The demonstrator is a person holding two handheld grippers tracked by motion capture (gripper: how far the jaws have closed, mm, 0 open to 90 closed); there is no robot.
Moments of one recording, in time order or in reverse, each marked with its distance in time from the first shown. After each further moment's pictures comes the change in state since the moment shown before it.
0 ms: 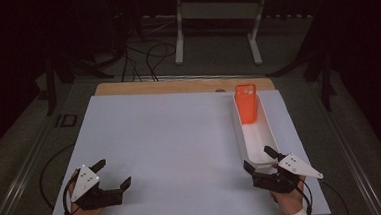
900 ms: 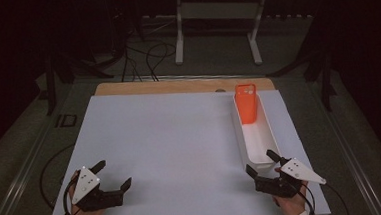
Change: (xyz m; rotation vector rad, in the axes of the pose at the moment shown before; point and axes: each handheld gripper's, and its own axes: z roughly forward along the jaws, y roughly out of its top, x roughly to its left) left arm -0.004 -0.001 -0.002 -0.002 0.014 0.005; right arm -0.001 -0.010 -0.009 -0.001 -0.010 -0.002
